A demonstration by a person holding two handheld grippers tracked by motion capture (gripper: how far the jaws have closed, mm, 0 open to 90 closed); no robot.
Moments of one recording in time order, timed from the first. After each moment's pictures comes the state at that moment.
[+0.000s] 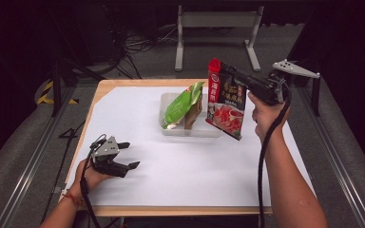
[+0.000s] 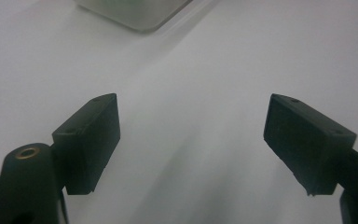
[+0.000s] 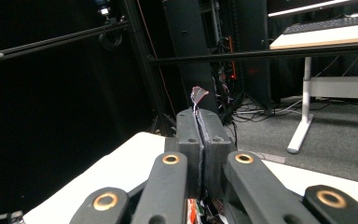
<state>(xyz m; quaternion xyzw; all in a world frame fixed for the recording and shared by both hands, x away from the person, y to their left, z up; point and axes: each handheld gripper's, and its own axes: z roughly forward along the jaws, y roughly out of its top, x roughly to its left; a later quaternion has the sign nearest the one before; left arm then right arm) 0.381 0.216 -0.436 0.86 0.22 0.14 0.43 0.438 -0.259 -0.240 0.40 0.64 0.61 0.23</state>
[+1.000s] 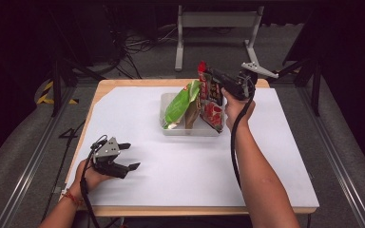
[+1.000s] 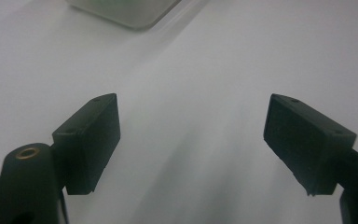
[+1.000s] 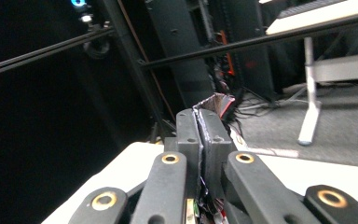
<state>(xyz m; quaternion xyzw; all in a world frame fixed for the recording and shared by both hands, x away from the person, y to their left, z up) 0.381 0.216 -0.437 0.87 0.21 0.14 0.43 0.502 -0.213 -0.296 0.43 0.61 0.63 0.21</state>
